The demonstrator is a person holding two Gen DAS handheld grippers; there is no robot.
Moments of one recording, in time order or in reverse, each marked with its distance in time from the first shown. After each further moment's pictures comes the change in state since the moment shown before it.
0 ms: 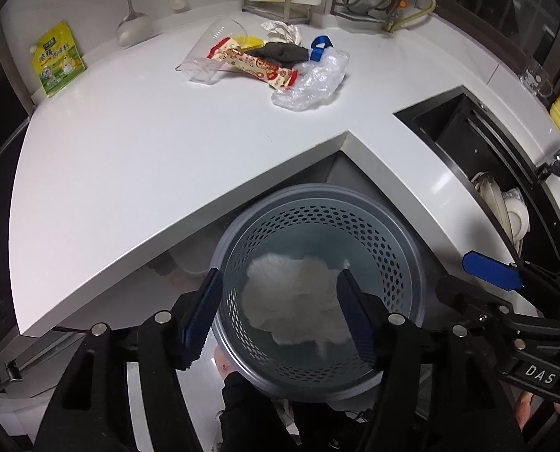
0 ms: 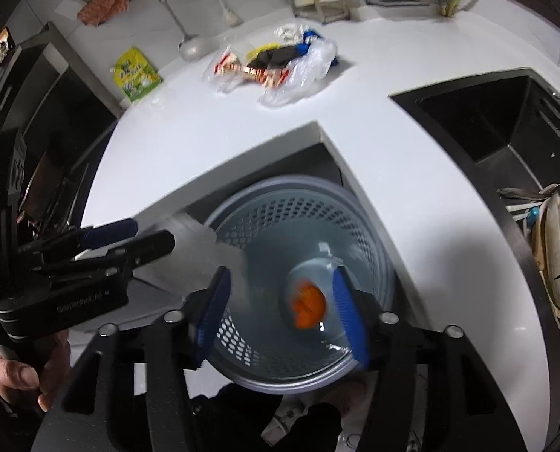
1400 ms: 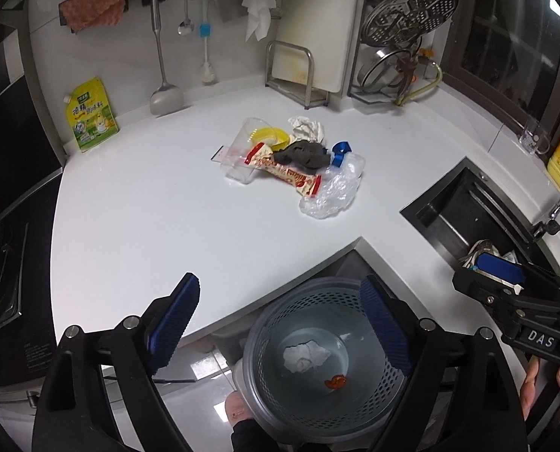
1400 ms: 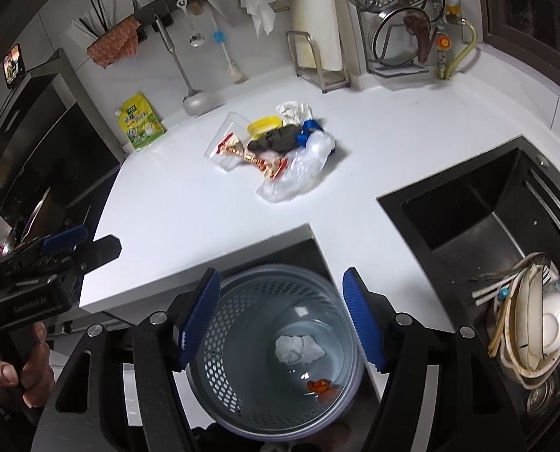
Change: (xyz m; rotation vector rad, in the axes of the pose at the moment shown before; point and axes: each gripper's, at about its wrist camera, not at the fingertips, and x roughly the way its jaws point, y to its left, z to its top) left arm -0.072 0.022 0.054 -0.027 -0.233 0.038; right arm -0.041 0.005 0.072 -0.056 -0.150 -0.044
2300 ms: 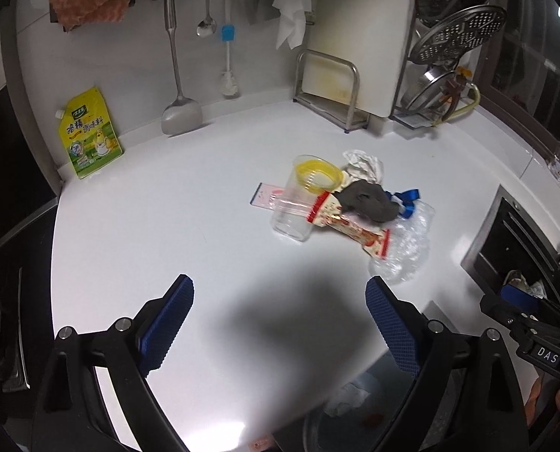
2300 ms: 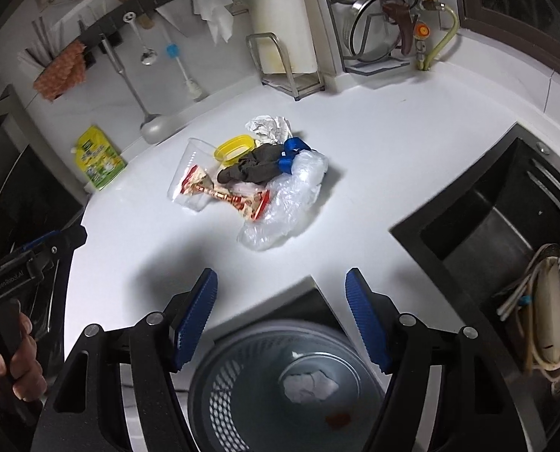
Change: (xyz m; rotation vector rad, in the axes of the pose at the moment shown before) left arm 0.079 0.078 0.074 0.005 -0.022 0.018; right arm 0.087 0.009 0.049 0.158 -0.039 -0.098
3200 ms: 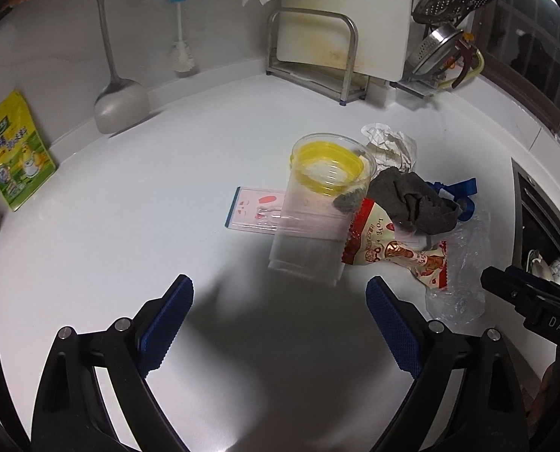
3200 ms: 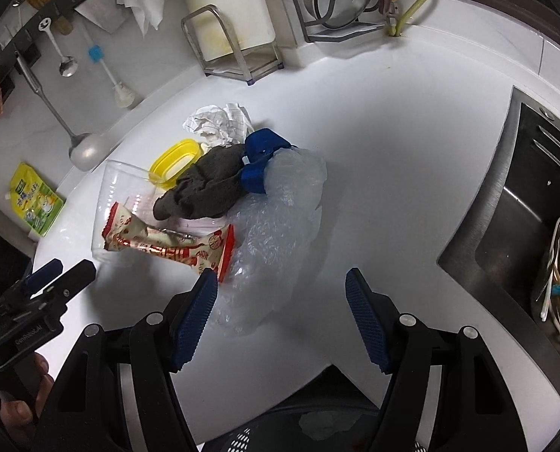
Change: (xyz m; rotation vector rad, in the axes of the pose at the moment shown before) left arm 0.132 0.009 0.029 0.117 0.058 -0.101; right arm 0.105 0.000 0.035 0.164 0.022 -0.134
